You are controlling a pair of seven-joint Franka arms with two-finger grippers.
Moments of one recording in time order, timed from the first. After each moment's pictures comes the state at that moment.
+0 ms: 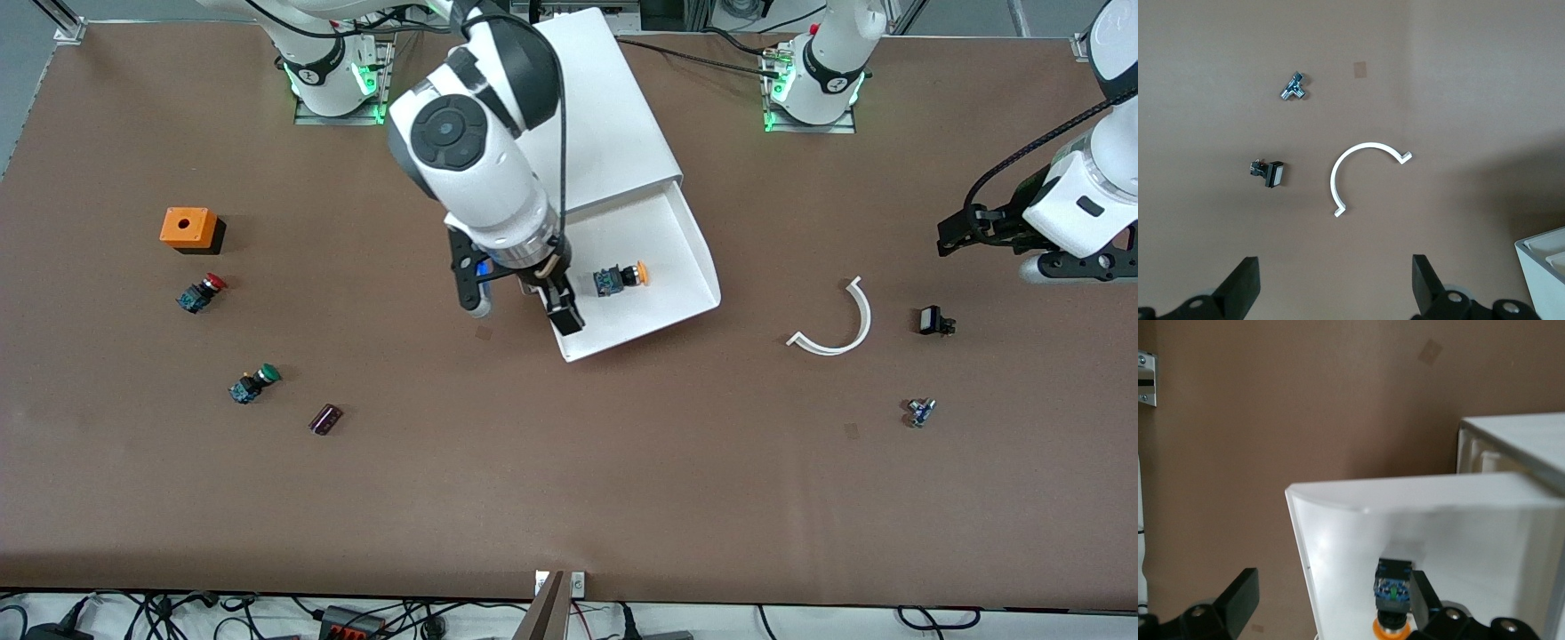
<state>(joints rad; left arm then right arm) 0.00 0.03 -0.02 -1.70 0.02 1.66 -0.05 0.69 0.65 -0.07 -1.06 0.23 1.90 1.84</state>
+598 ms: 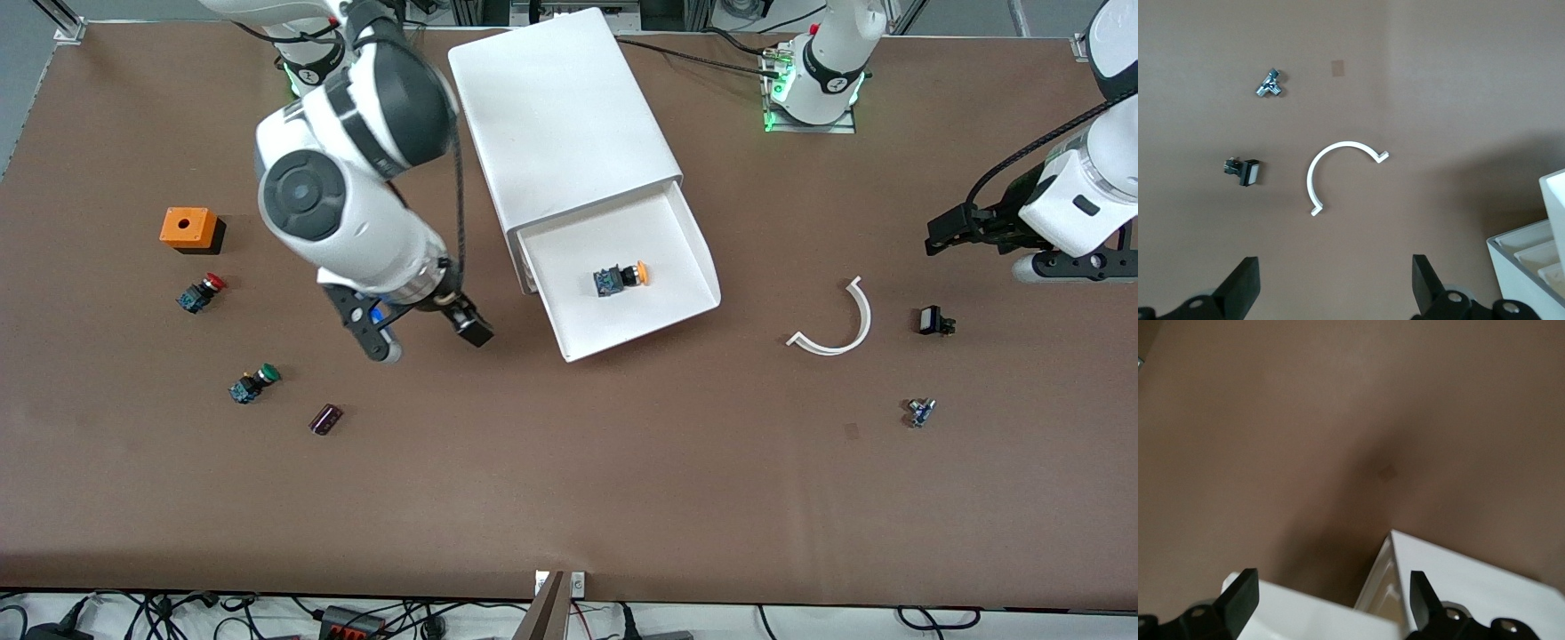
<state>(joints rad) -0.01 0.03 -0.02 -1.70 -0.05 1.66 -0.07 0.51 0.61 -0.08 -1.08 0.21 1.66 1.25</state>
